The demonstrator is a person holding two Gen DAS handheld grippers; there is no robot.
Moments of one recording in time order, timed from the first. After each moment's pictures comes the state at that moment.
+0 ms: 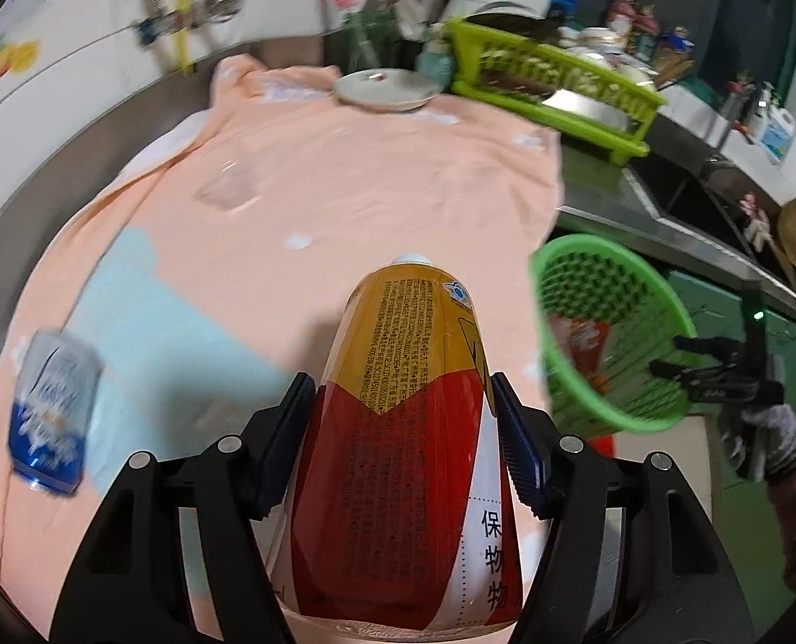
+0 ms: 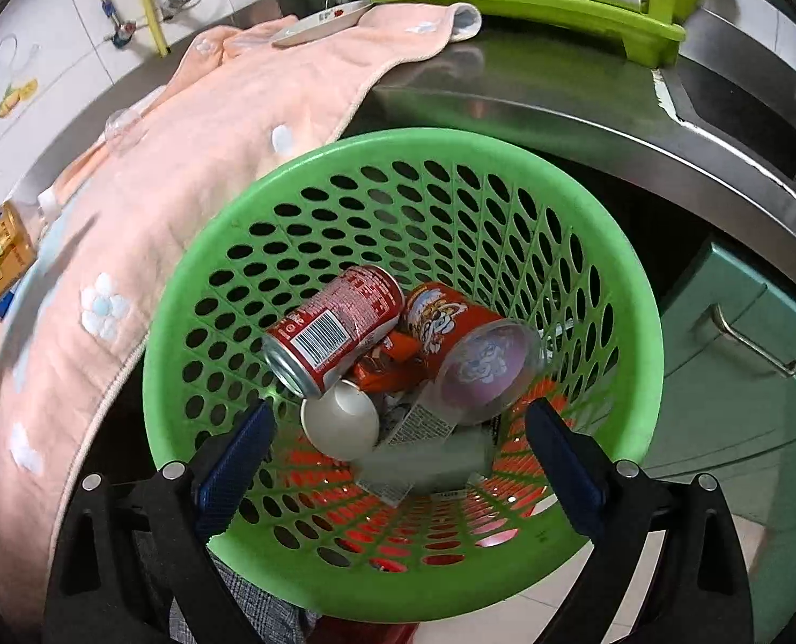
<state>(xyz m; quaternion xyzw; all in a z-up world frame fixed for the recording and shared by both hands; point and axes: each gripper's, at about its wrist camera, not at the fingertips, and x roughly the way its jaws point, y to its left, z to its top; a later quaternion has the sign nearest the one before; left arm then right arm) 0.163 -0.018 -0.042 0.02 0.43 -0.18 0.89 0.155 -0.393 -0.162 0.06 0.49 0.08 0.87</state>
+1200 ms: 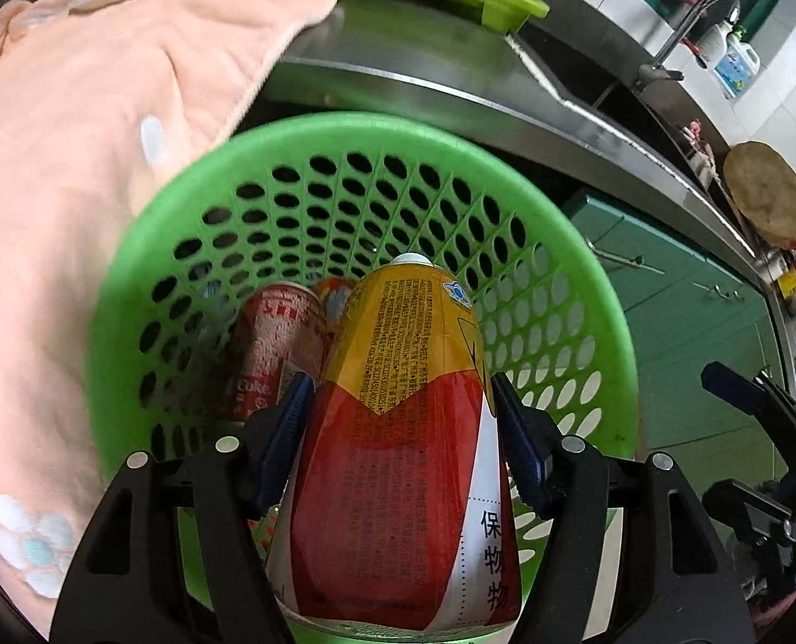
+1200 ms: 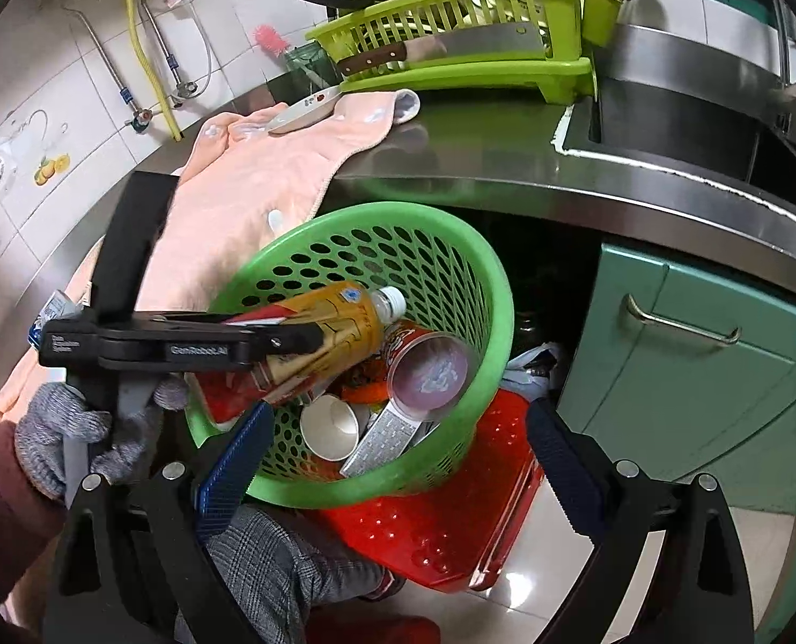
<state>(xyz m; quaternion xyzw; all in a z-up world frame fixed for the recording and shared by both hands) 0.218 -0.286 -0.175 0.00 0.53 -0.29 0.80 0.083 -0.456 -0.123 0.11 0.41 0.08 0.90</state>
